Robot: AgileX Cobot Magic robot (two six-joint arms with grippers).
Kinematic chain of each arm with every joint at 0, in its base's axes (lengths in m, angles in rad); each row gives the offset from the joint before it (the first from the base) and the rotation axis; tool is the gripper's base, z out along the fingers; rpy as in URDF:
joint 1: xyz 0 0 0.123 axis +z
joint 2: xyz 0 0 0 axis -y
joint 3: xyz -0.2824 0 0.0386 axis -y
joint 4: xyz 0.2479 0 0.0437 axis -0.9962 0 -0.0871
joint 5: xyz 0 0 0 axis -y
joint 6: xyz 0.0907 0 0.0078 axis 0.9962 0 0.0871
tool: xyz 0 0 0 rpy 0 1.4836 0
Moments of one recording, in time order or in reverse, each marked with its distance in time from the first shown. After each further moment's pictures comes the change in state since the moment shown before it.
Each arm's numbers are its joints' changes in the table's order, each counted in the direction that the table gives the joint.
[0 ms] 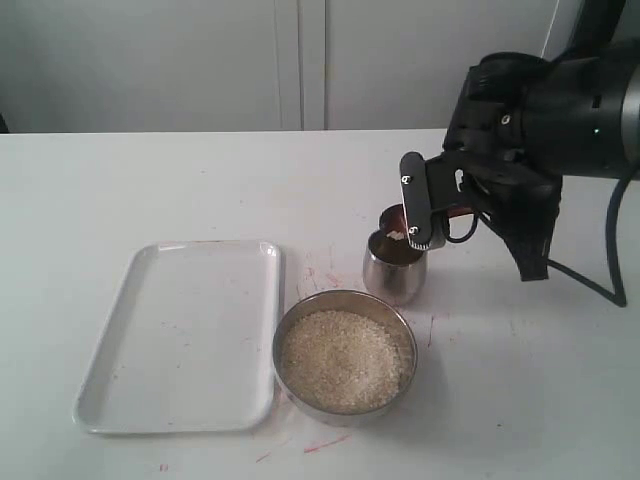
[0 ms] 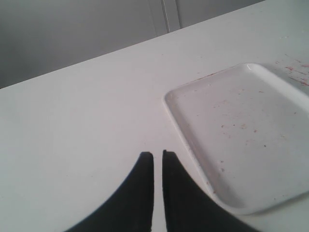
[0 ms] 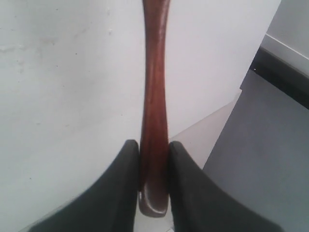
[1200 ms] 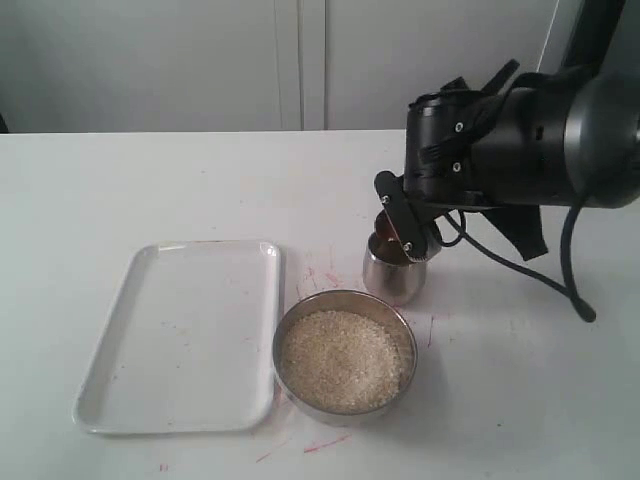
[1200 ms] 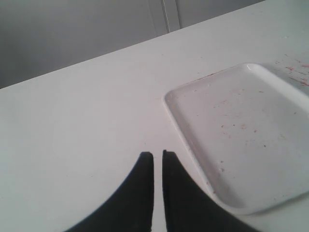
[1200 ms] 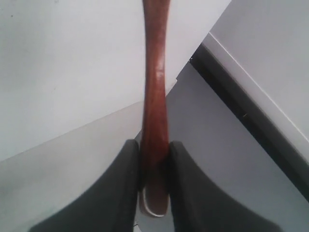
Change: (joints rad) left arm 0.000 0.000 0.000 0.000 0.000 0.000; right arm 0.094 -0.047 0.000 0.265 -0.047 -0.028
